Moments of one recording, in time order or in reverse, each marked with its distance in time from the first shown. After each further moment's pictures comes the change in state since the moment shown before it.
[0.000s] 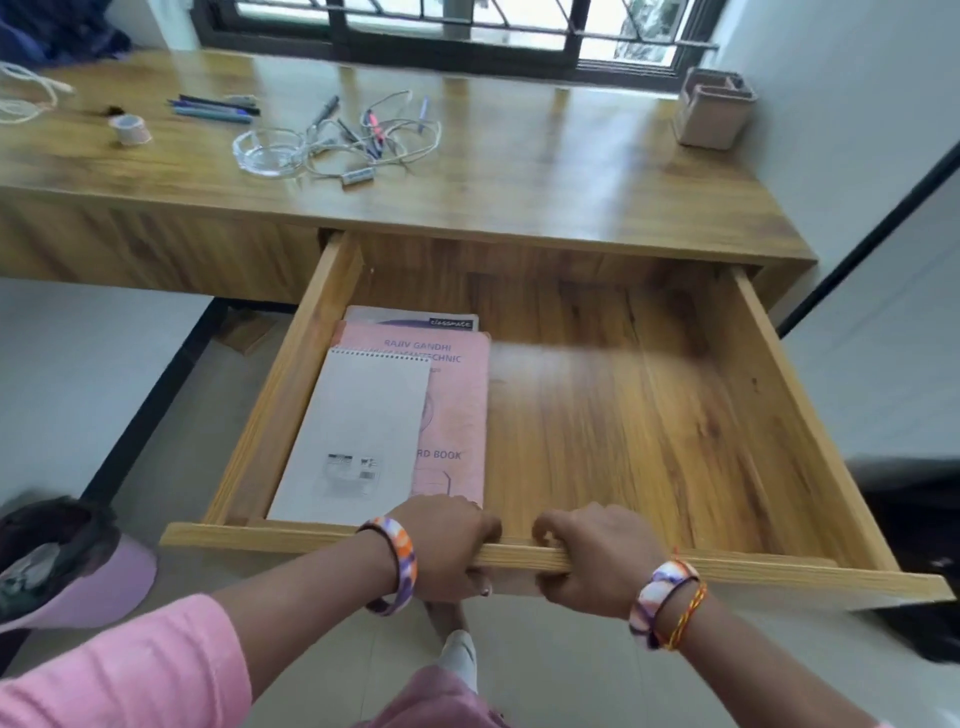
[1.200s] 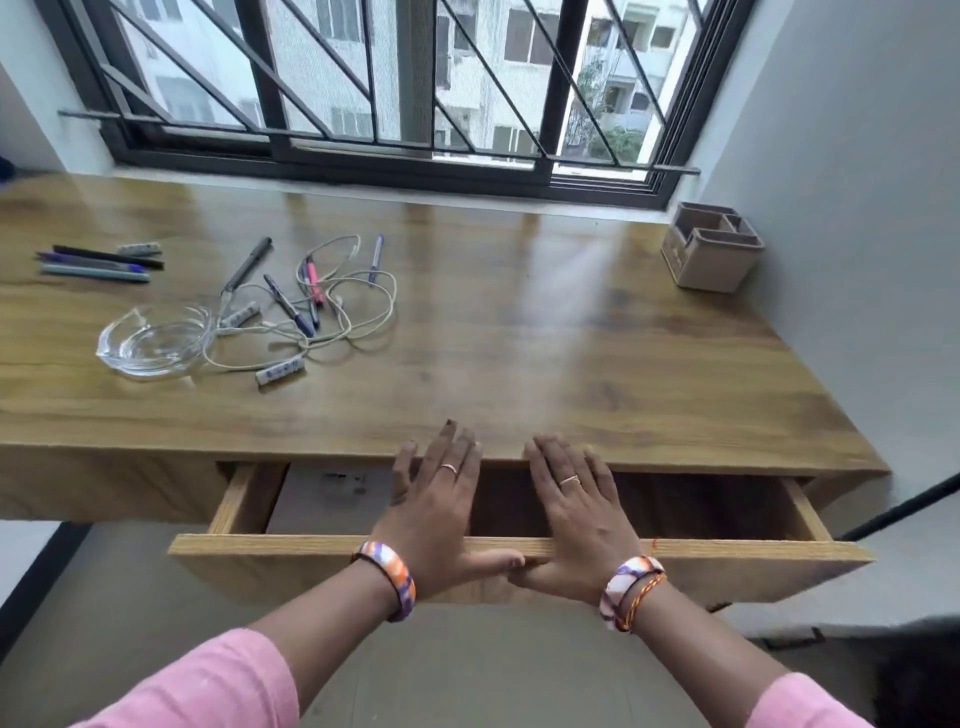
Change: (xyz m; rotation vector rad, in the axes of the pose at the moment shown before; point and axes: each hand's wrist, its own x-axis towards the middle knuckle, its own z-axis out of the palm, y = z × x) left_hand 0.219 -0.157 -0.141 0.165 0.709 -0.141; right_hand 0.274 0.136 -0.085 -0.082 0.483 0.080
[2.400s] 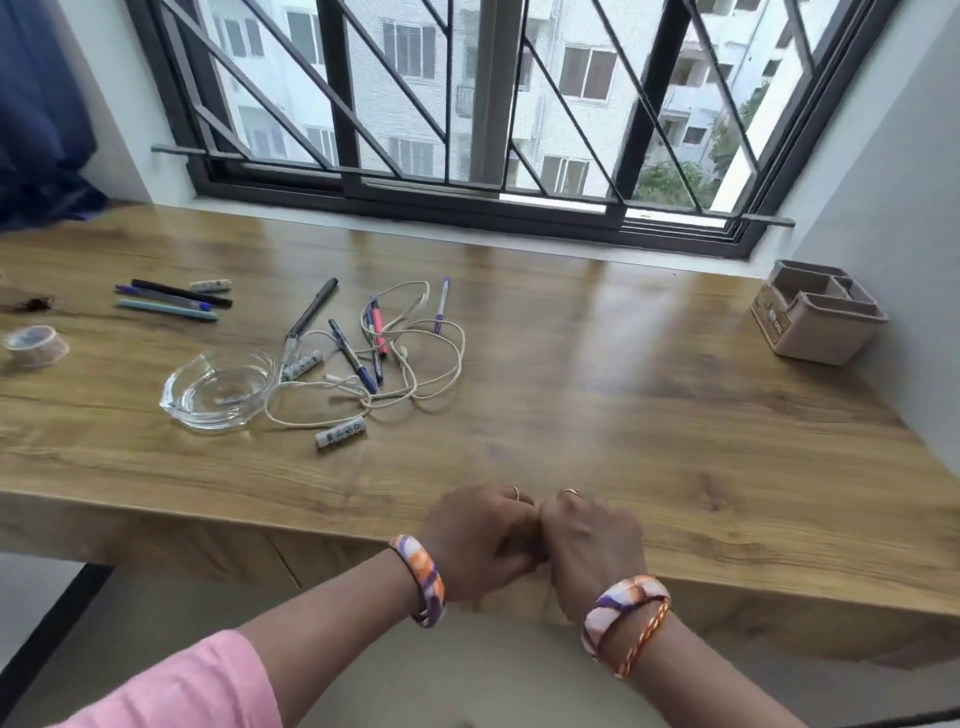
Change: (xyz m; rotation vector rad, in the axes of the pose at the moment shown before) left_hand 0.061 -0.066 -0.022 -0.543 -0.059 0.139; right_hand 0.106 -0.063 -0.058 -0.141 -0.157 0.078
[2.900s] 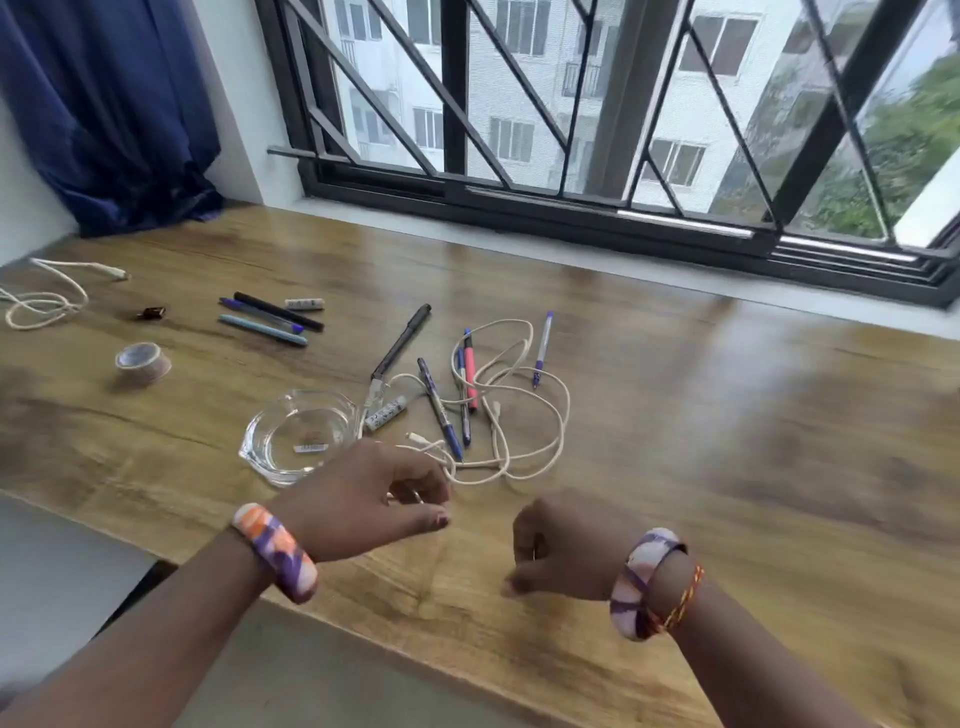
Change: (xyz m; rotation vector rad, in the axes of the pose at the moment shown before) left_hand -0.017 -0.083 -0.155 -0.110 -0.069 -0.514; right_hand 0.131 -0.042 -0.032 0.348 -0.416 -0.497
